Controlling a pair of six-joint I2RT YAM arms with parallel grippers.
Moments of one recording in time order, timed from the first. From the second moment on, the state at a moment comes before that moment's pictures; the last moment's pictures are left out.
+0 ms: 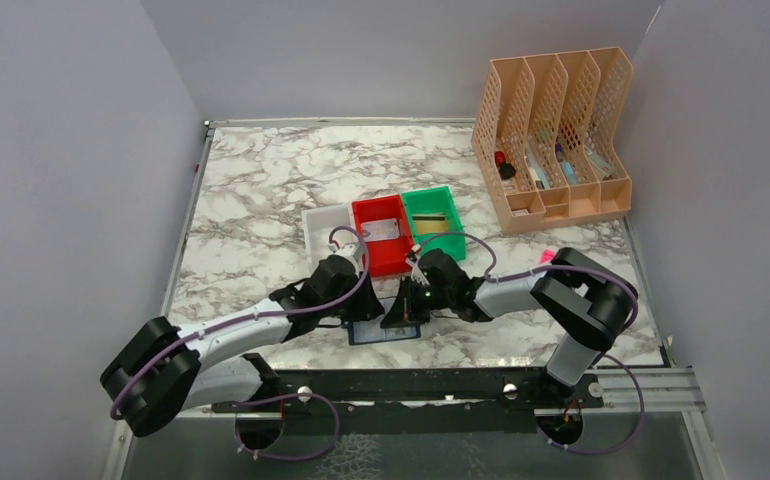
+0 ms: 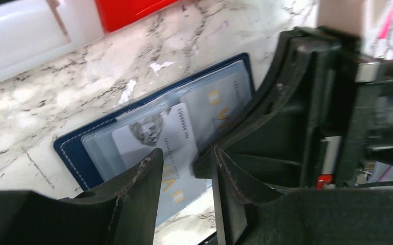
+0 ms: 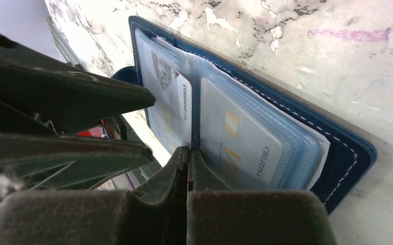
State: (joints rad) left arm -0.80 1.13 0.42 -0.02 0.09 -0.76; right arm 0.88 1.71 0.60 0.39 -0.43 0.99
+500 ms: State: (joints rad) left arm -0.80 1.20 0.42 -0.03 0.04 -0.80; right arm 0.86 1.68 0.58 0.40 -0.43 1.00
